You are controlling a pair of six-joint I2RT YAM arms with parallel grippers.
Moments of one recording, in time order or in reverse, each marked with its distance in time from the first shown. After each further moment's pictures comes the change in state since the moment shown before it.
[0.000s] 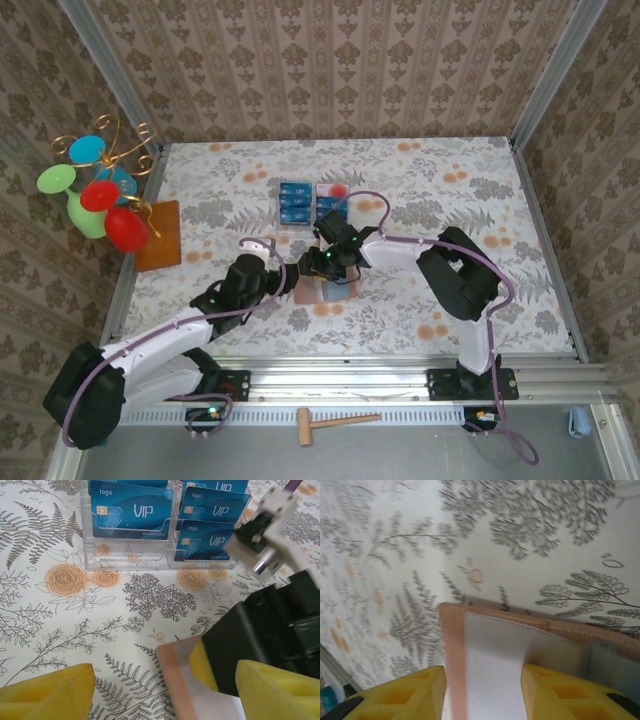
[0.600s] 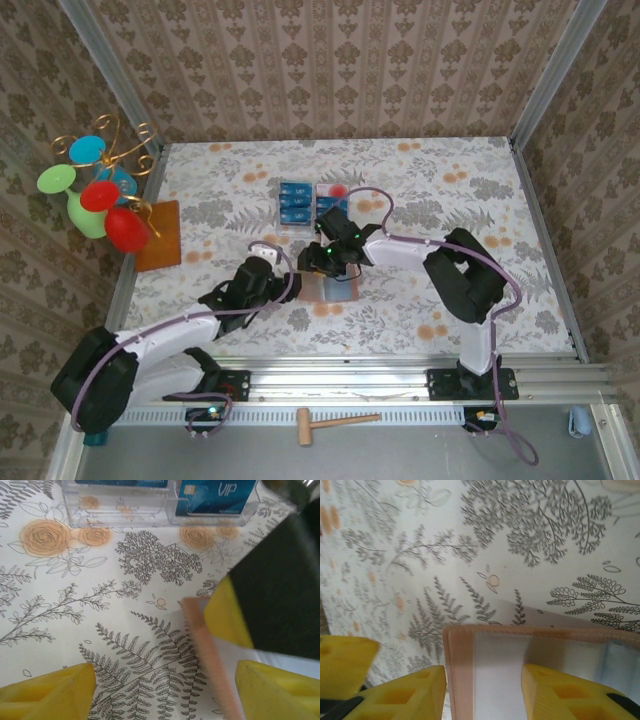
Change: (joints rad) left arm -0.019 0.108 -0.015 0.009 0.039 0.000; right arm -0.014 -0.060 0.004 -0.001 0.012 0.024
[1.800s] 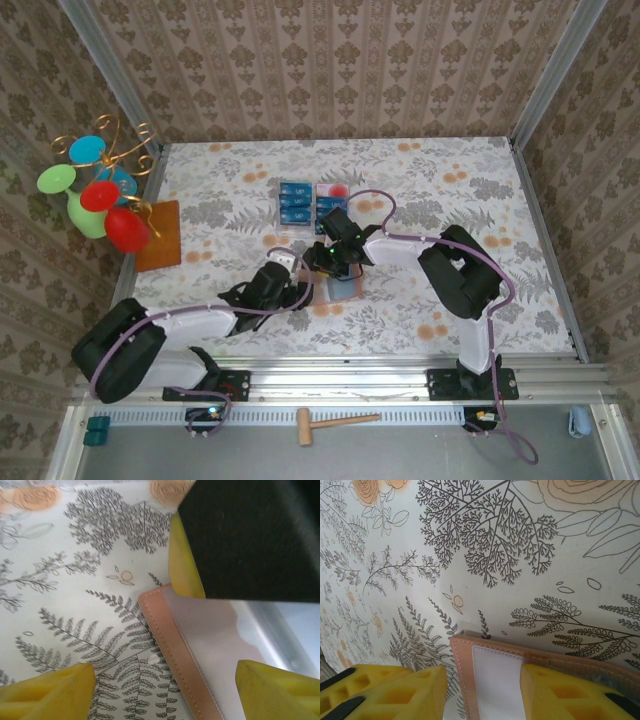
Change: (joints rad) left arm -0.093 0.200 0.014 0.102 -0.018 0.001; right arm -0.015 0.049 -0.016 0.031 0.014 0.034
